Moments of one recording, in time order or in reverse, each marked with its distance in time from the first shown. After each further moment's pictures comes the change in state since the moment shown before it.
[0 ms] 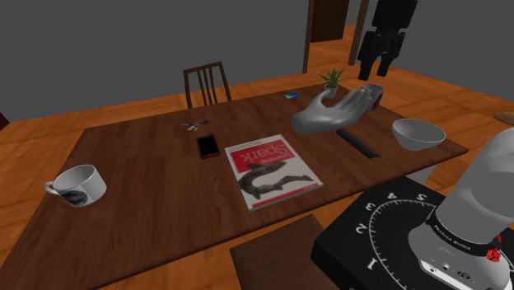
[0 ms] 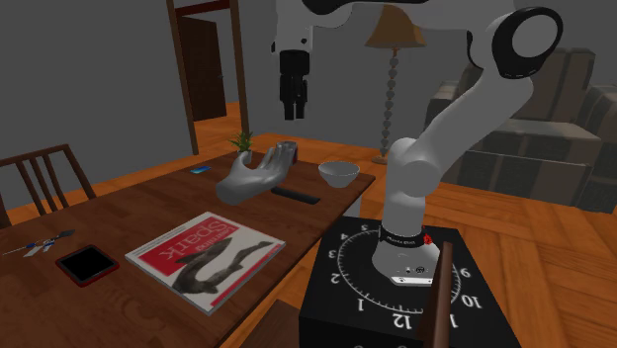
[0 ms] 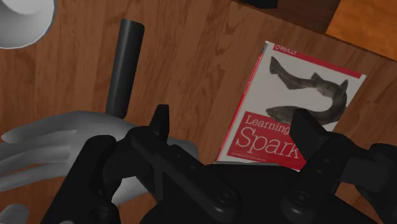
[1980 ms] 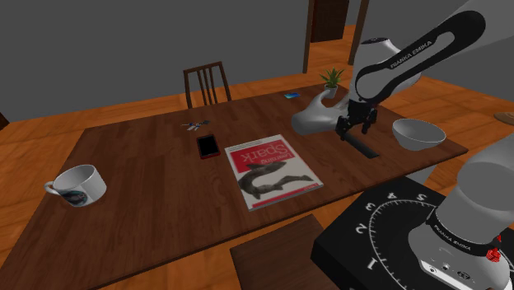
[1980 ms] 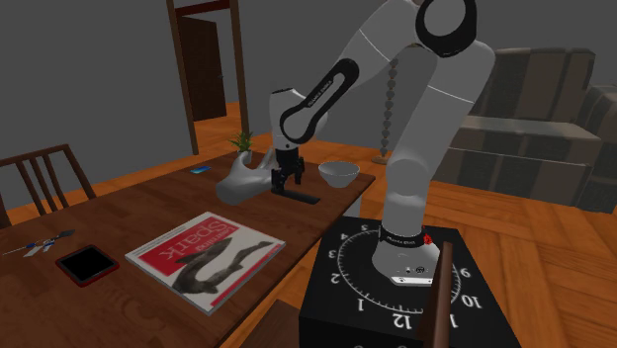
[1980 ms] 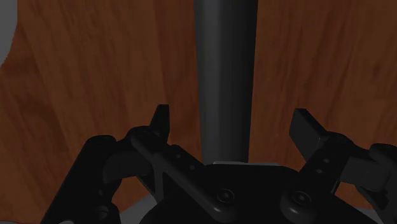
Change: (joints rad) arm -0.237 0.424 -0.006 -0.414 -0.243 0.847 0.205
